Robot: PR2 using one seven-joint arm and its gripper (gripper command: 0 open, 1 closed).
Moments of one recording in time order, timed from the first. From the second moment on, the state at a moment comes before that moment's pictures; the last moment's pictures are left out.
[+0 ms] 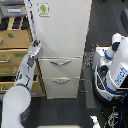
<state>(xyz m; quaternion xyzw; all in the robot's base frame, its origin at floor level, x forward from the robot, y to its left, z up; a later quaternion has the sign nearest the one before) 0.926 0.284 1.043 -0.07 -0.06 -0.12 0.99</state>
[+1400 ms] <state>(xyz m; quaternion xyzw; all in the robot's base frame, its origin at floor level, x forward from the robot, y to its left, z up) 0.850 0.282 1.033 -0.08 -0.06 -0.16 0.98</state>
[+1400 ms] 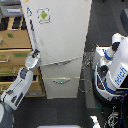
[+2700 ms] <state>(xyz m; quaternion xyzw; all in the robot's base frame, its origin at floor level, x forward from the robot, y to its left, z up) 0.298 0.319 1.372 -0.13 -0.46 -0.49 0.73</state>
